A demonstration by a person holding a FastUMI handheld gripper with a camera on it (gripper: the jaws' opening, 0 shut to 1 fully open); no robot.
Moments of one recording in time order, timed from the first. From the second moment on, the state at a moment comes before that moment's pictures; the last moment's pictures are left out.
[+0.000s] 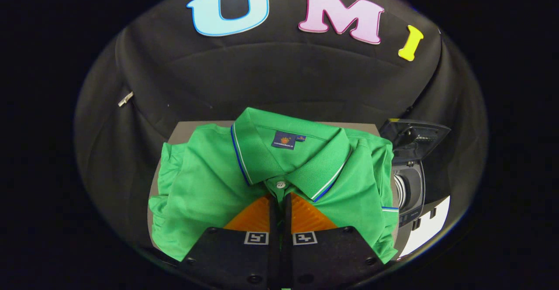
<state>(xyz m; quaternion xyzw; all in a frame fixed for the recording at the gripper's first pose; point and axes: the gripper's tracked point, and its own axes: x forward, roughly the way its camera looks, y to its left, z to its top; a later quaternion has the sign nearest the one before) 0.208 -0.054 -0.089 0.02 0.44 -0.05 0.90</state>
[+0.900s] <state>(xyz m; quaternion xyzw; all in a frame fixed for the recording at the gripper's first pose) 0.175 -0.046 0.028 -0.07 0.21 -0.09 0.97</state>
